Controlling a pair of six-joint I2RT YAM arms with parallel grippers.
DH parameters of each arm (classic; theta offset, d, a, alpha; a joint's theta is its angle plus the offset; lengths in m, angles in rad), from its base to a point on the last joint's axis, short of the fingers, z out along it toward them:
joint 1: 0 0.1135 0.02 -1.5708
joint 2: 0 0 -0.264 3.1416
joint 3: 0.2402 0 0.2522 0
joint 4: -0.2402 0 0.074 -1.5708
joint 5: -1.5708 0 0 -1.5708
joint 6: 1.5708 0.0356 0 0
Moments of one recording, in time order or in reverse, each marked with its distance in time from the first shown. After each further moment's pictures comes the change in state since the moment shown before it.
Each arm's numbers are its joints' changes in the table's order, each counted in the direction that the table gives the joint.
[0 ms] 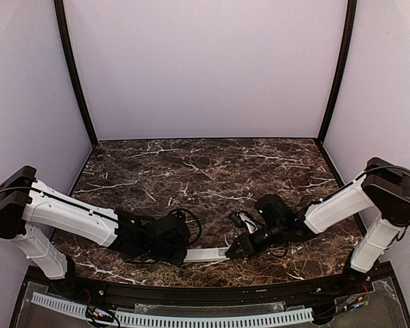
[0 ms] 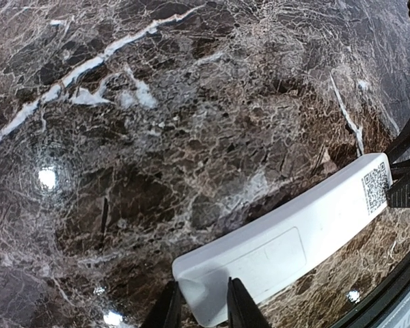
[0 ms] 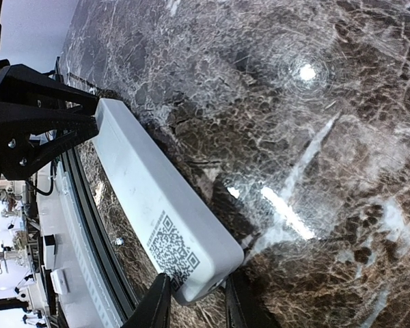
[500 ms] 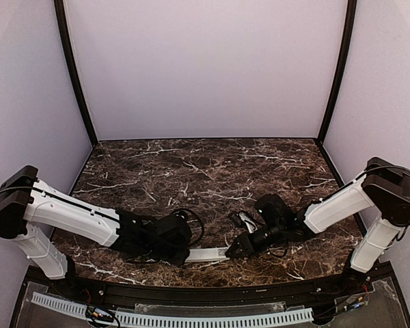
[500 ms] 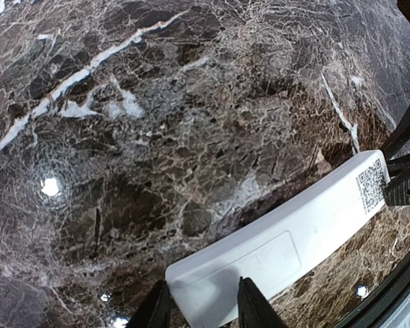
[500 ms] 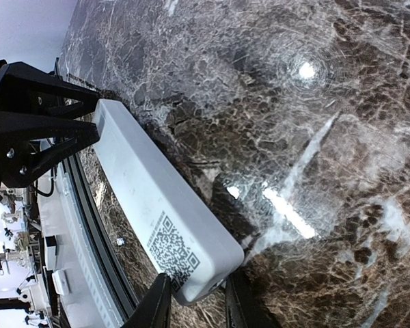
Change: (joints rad) left arm 0.000 0.011 0.010 0.008 0.011 0.033; right arm -0.001 0.002 0.006 -0.010 0.002 0.006
